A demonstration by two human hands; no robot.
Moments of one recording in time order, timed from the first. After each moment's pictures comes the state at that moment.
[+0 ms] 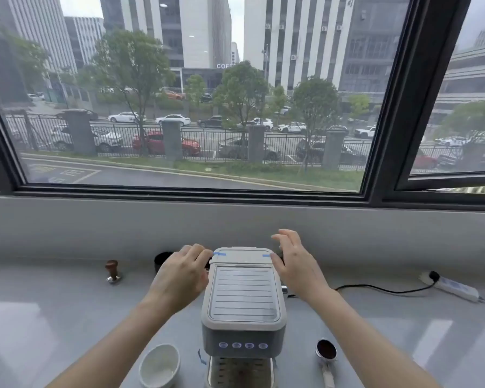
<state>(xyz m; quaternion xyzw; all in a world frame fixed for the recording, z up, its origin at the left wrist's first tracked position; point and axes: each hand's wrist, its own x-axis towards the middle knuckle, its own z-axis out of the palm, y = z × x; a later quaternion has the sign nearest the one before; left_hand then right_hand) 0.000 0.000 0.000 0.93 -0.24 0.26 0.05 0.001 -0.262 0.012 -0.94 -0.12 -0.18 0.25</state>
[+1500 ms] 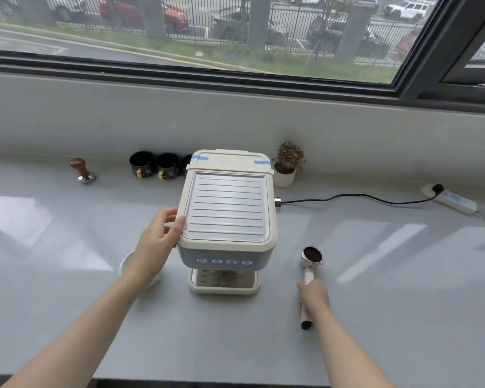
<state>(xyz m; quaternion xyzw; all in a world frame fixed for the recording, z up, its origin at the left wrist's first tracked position) -0.017 -0.023 -0.116 0.80 0.04 0.00 0.59 -0.042 -0.353 -0.280 -0.81 0.40 0.16 0.39</state>
